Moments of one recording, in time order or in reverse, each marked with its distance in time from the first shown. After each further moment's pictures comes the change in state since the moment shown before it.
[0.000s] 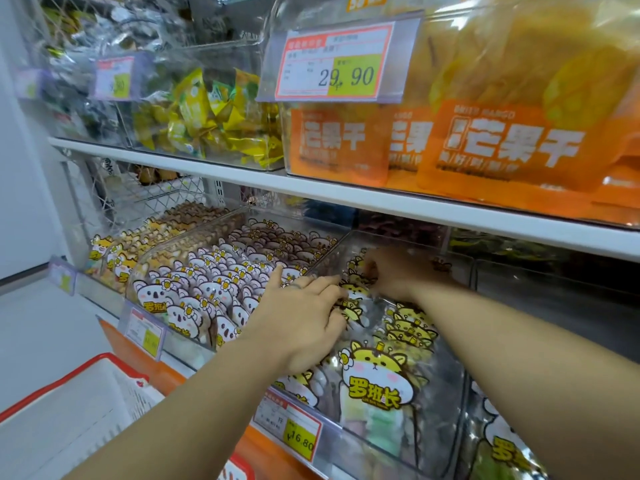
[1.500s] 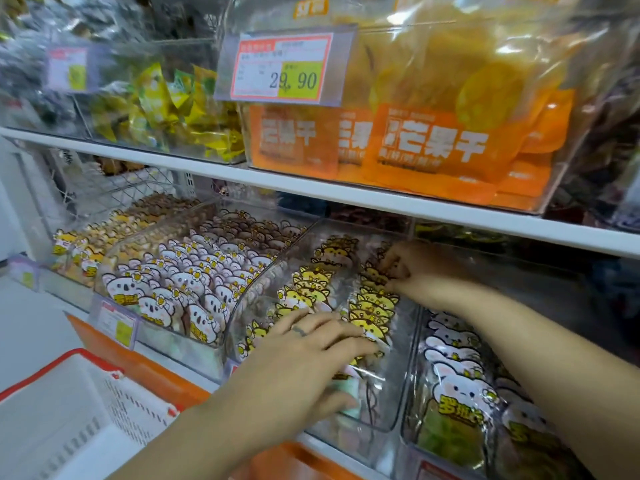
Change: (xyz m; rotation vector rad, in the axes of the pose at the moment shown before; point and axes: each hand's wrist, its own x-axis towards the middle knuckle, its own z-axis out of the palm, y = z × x) left_hand -0.058 0.044 0.014 -0.088 0.196 0.402; right_hand -0.087 0.047 -0.036 0.036 0.096 0.043
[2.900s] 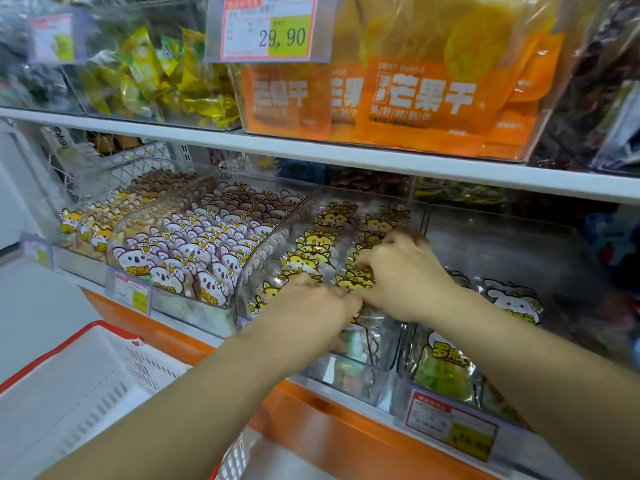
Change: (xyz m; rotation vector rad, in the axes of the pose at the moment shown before) left_hand 0.025 0.012 -0.012 0.297 -0.316 -0.037; right_hand -0.065 -0.061 0.007 -0.225 -0.067 -0.102
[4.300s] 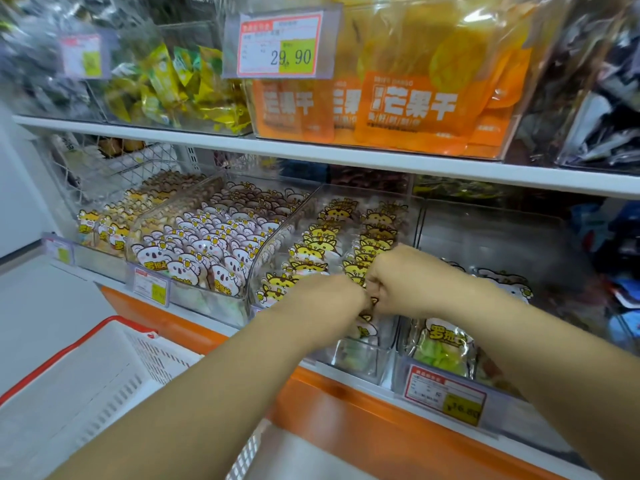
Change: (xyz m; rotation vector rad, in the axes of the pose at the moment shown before) left_hand 0.002 0.009 -0.016 -0.085 -0.164 0.008; right_hand -0.021 -0.002 -0.011 -0.042 -0.156 -0.156
